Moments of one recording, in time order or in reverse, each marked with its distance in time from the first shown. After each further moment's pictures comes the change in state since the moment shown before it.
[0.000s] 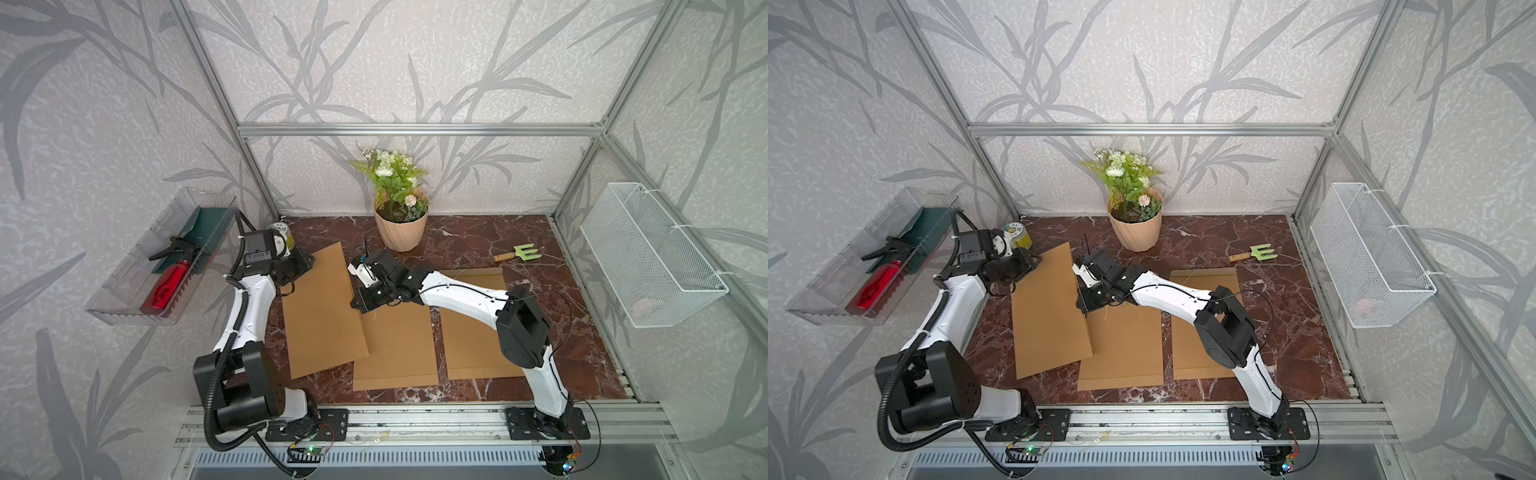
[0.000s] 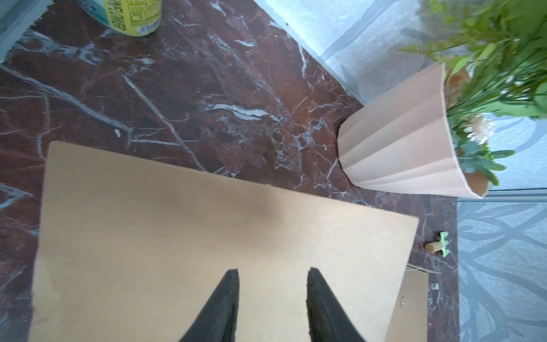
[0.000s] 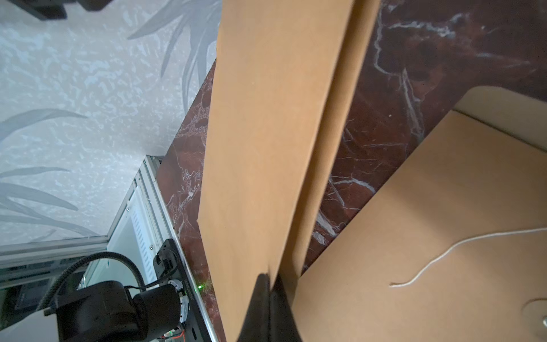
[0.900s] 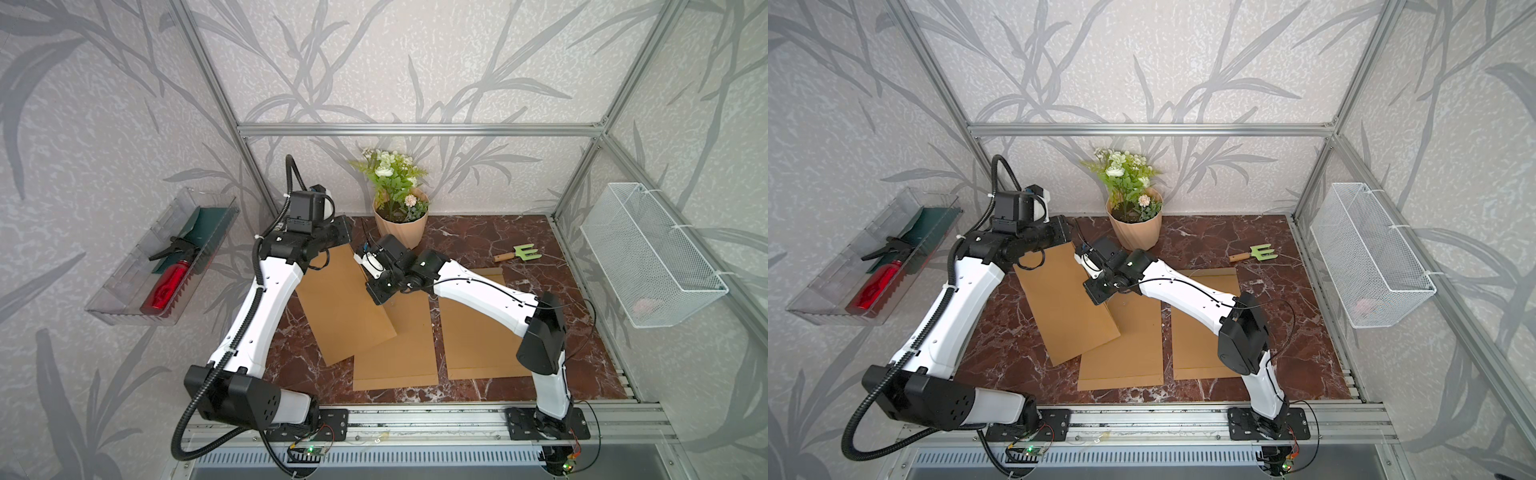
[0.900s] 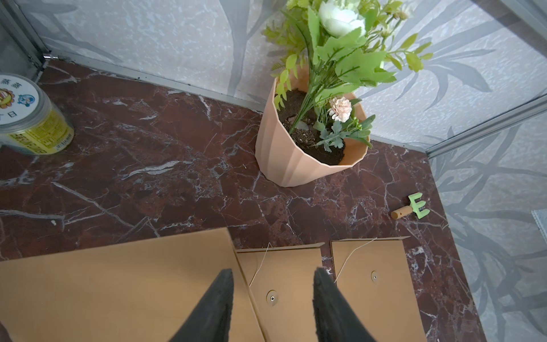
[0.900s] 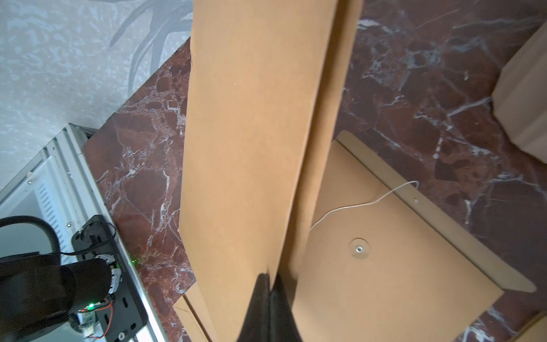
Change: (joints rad) left arm -0.485 0.026 0.463 -0.267 -0.377 0.028; right arm 0.011 -0.108 0.159 -0.338 0.291 -0.275
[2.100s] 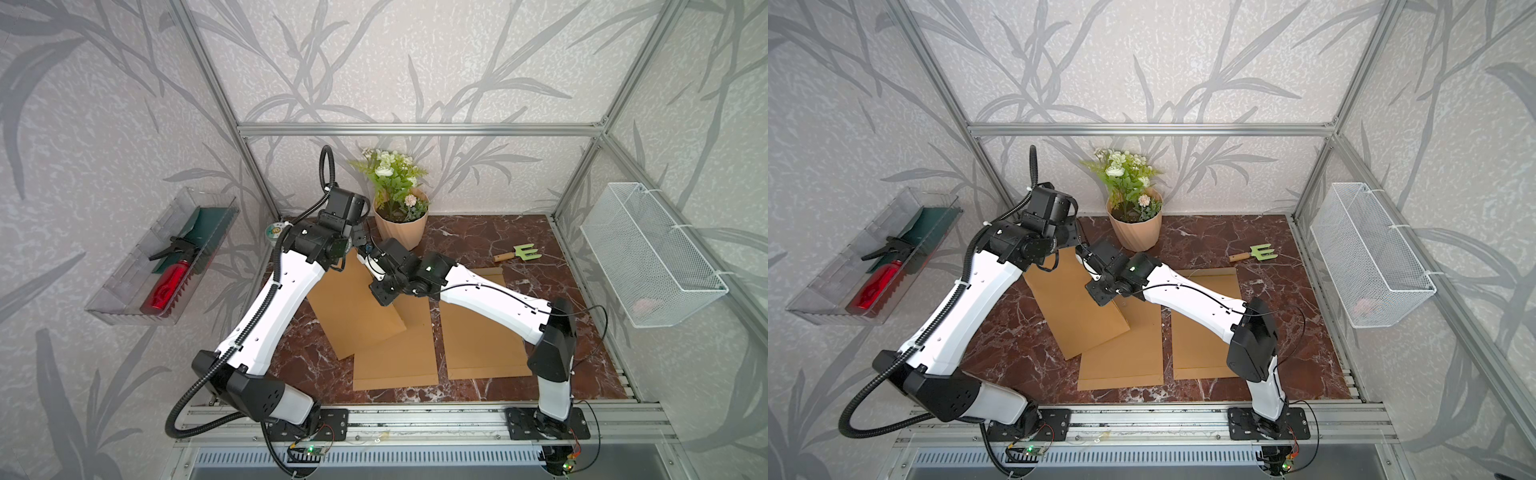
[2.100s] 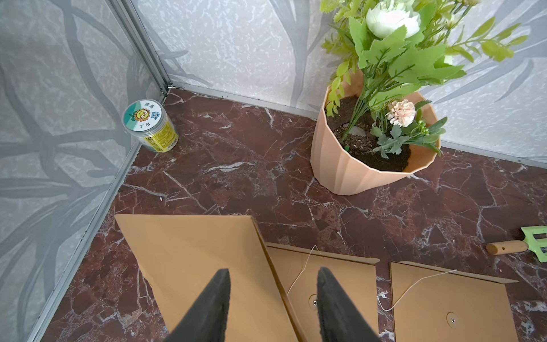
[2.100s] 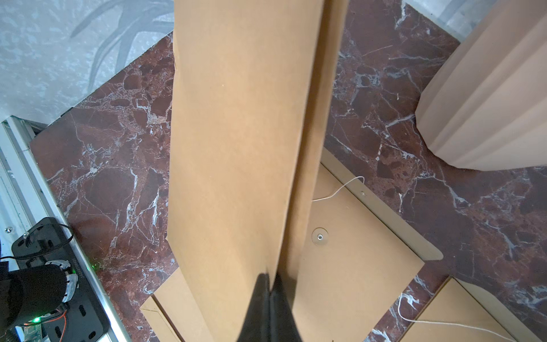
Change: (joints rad) left arm -0.222 0.077 0.164 -0.224 -0.500 -0.114; right arm 0.033 -0.075 -0.058 -0.002 0.167 -0.038
